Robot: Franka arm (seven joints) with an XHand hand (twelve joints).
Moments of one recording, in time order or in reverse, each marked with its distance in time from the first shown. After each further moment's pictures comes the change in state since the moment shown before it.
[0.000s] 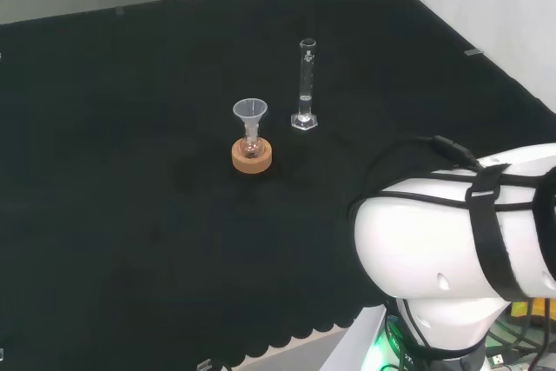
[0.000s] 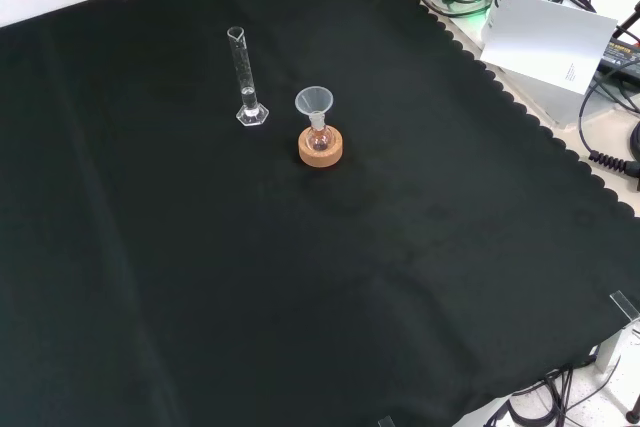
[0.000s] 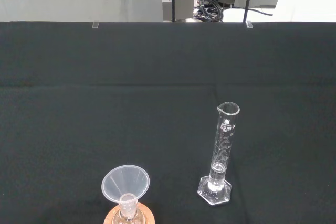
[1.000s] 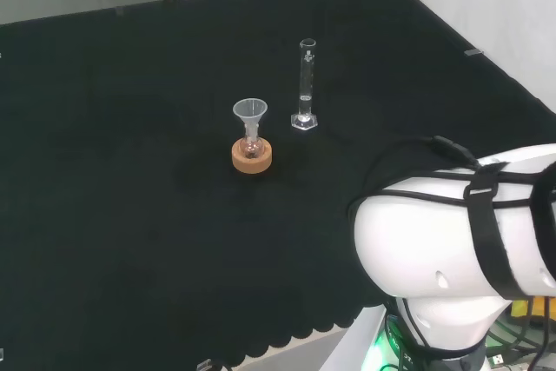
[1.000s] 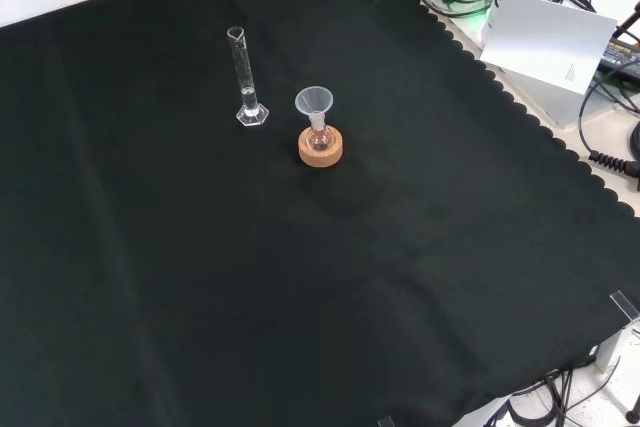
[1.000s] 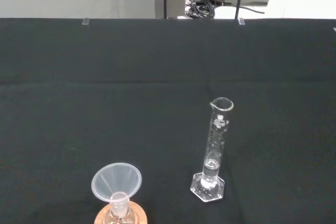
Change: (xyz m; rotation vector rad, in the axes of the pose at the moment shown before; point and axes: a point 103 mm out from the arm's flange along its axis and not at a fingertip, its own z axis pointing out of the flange) arm -0.005 0.008 0.014 0.009 -0.006 0.032
